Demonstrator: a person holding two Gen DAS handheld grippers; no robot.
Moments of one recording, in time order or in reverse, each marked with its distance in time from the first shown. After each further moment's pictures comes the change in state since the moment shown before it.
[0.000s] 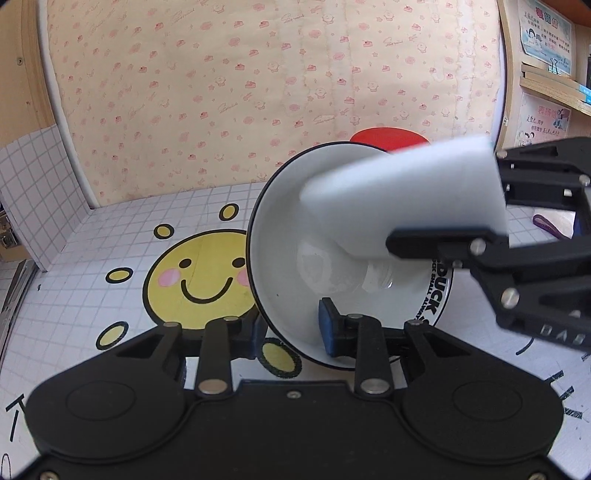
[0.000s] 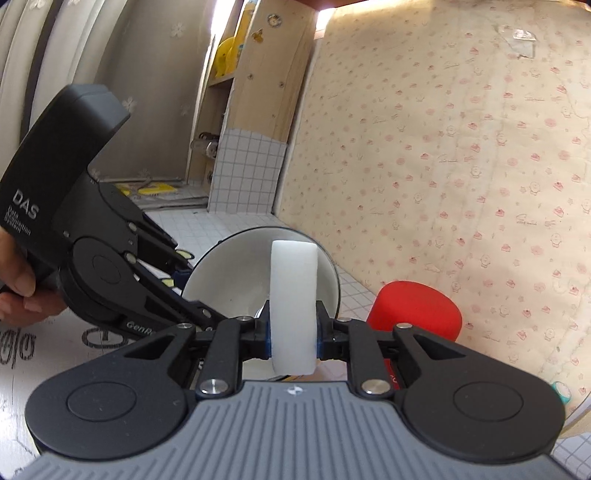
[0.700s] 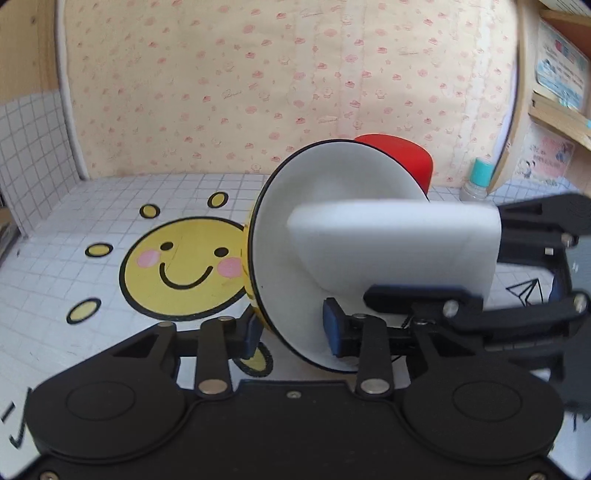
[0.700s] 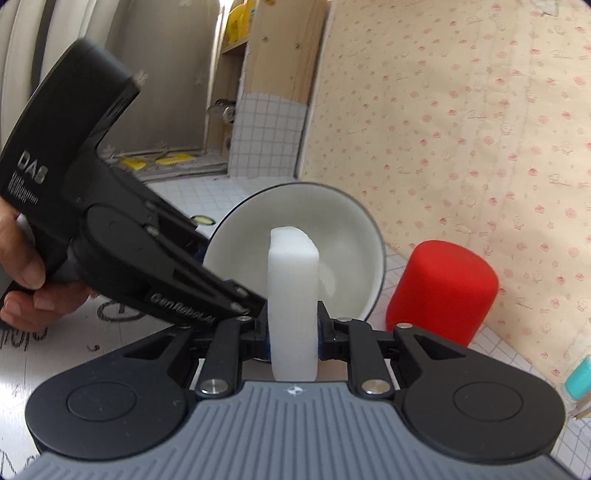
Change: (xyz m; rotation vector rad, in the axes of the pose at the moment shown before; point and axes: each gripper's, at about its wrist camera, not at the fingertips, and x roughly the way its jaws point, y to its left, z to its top) left arm 0.002 0.004 -0.004 -0.094 0.000 -0.049; right arm 0.008 -0.004 -0.005 0.080 0.057 0.066
